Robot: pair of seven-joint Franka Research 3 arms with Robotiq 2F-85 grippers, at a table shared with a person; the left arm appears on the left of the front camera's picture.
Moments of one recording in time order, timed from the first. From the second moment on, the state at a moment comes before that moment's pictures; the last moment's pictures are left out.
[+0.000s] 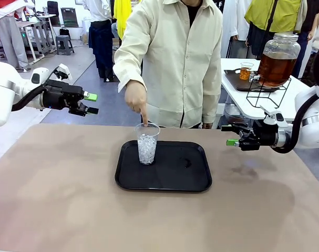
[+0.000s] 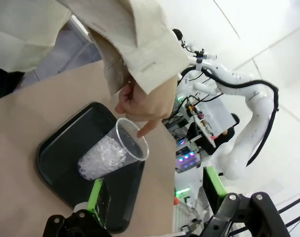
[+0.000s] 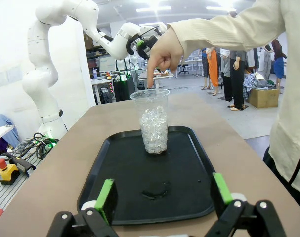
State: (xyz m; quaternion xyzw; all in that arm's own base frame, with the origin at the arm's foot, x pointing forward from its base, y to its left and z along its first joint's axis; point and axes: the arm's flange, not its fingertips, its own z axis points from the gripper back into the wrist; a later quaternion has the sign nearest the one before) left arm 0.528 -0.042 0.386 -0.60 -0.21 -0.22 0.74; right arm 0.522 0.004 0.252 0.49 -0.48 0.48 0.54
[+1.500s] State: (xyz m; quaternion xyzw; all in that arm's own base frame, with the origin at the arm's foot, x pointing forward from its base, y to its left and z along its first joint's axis) left arm 0.539 -0.060 0.362 -0.43 -0.42 -0.51 0.62; right arm 0.522 0.004 0.252 0.49 -0.48 0.48 0.54
